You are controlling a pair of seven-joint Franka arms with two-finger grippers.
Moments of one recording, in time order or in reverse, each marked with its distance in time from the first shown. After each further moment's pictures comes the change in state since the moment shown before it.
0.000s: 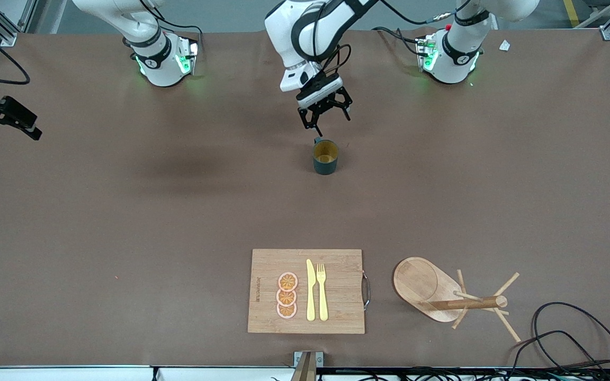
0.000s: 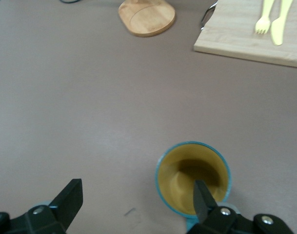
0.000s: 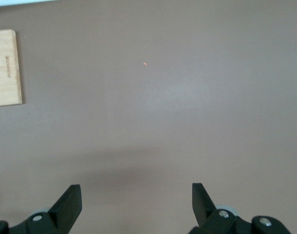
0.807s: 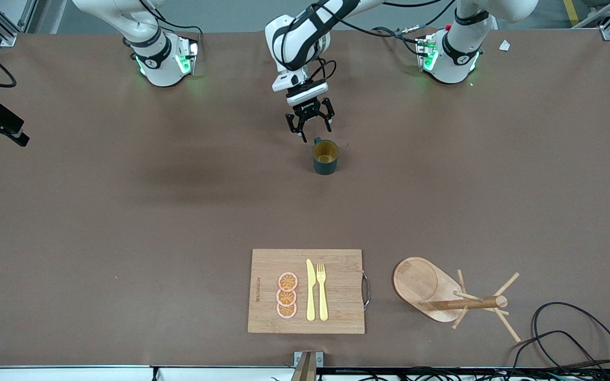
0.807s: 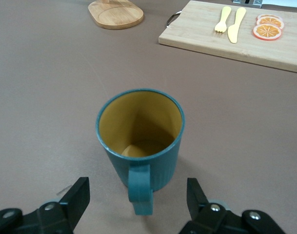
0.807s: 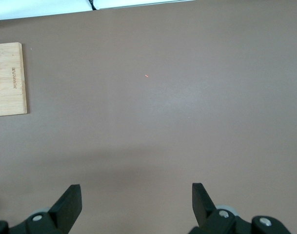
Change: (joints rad) left arm -0.081 0.208 -0.007 0.042 0.282 0.026 -0.343; right arm 0.002 0.081 0.004 0.127 0.005 -0.040 0.000
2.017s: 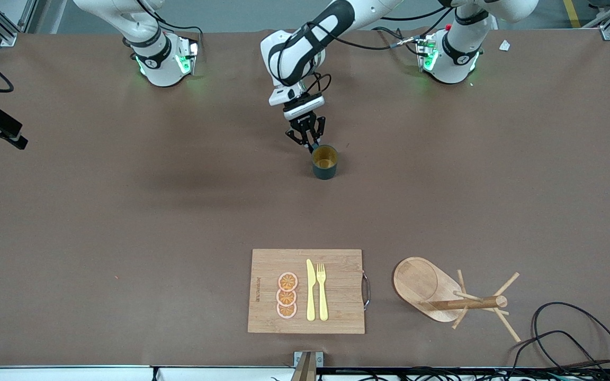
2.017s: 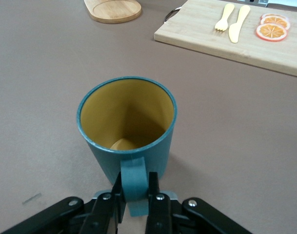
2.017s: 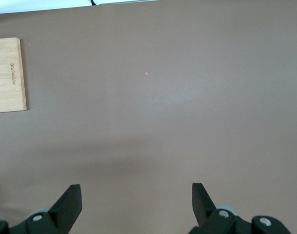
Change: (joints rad) left arm 0.022 0.079 0.012 0.107 0.019 -0.001 0.005; right arm -0.072 0.085 0.075 0.133 0.000 -0.088 0.000
